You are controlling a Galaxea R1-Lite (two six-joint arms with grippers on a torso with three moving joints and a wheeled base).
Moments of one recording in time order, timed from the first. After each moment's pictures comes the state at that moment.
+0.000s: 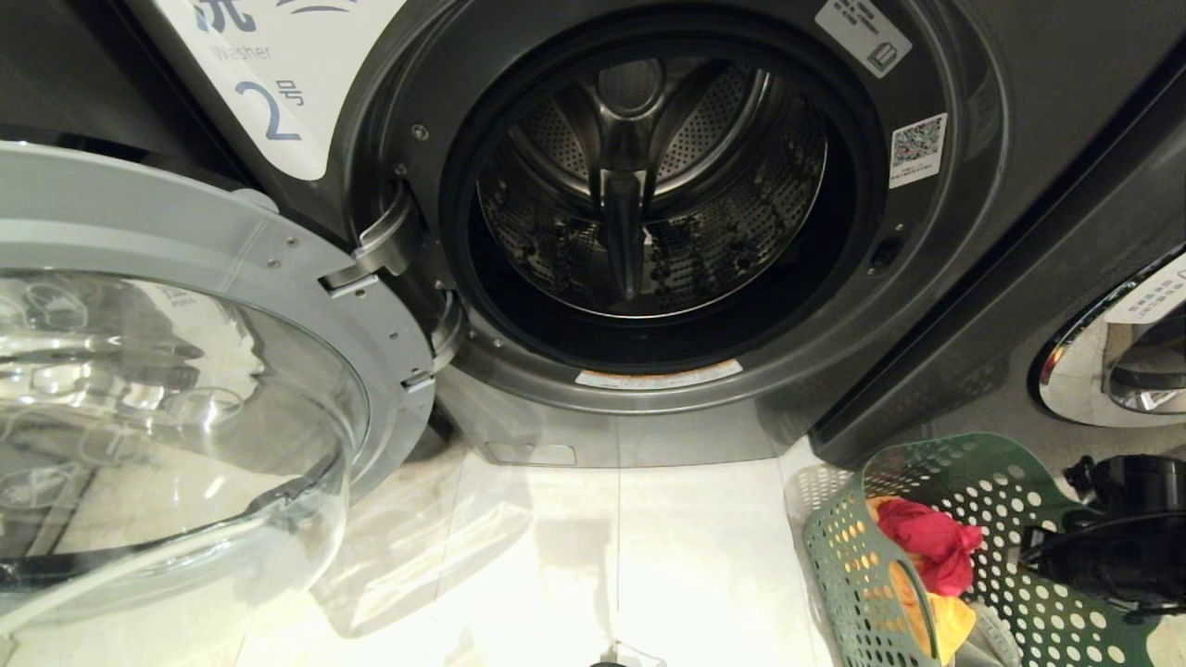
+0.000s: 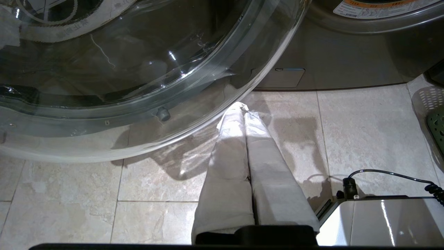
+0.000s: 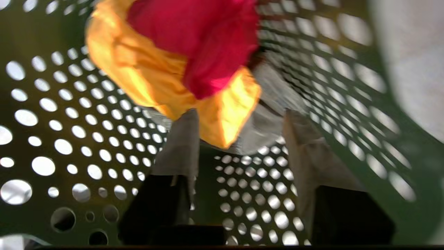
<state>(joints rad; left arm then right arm) 0.00 0.00 0.00 0.00 0.00 0.05 -0.45 2.18 -0.65 -0.66 0.05 0.11</state>
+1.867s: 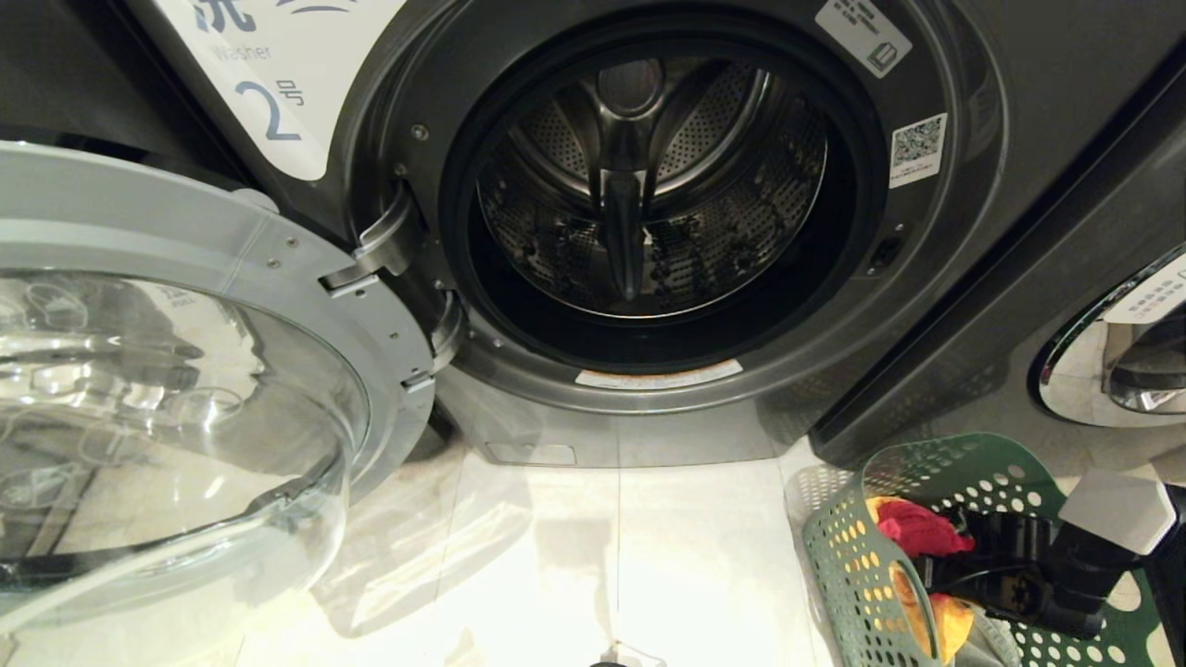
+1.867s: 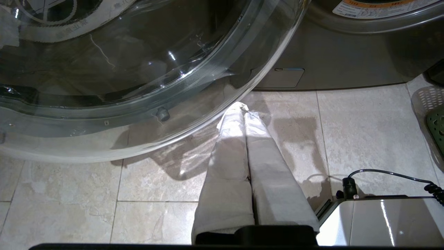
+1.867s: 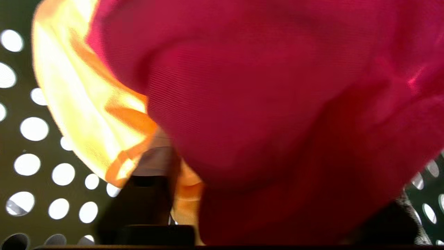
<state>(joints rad) 0.00 0.00 0.00 0.00 0.00 0.05 -0.41 2.89 -1.19 -0.89 0.35 -0.06</state>
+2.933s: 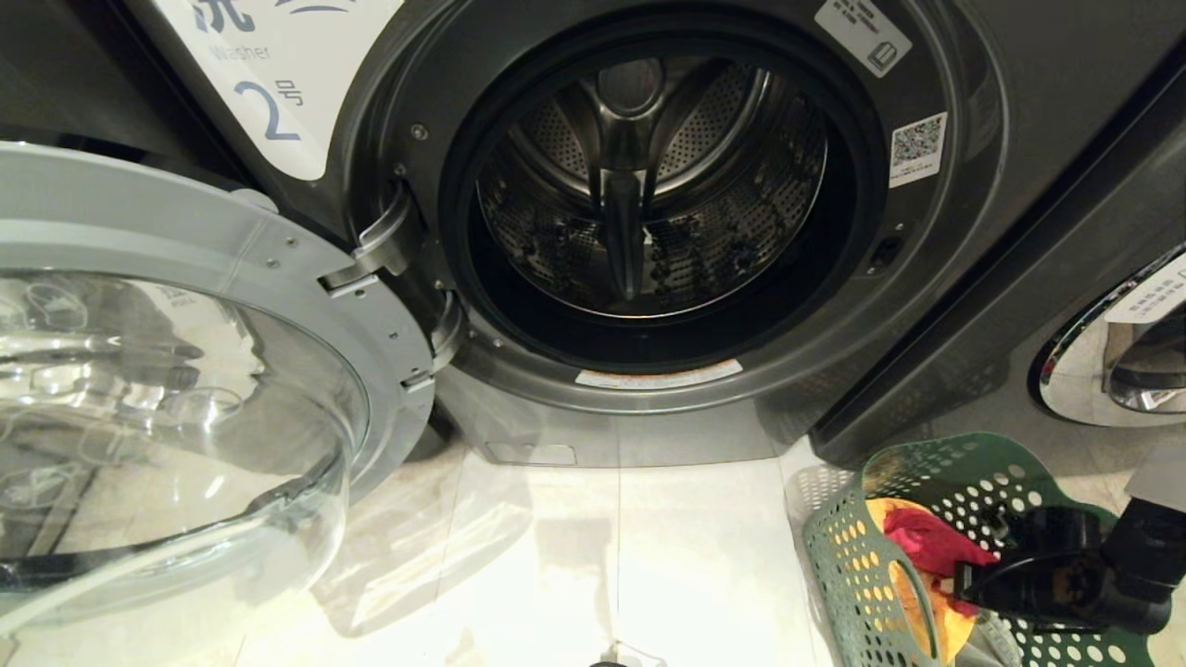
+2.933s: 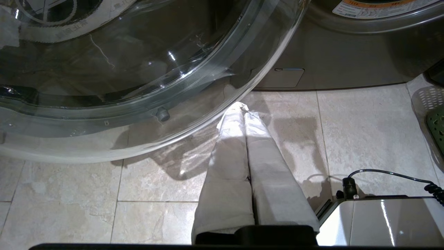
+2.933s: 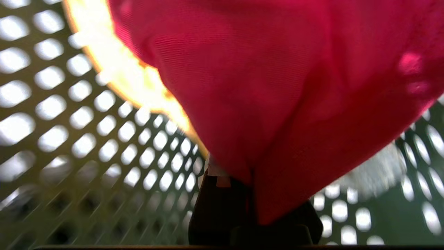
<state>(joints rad) 0.00 0.00 0.00 0.00 0.00 0.05 -0.47 2.64 -0.93 -0.73 0.35 -0.06</state>
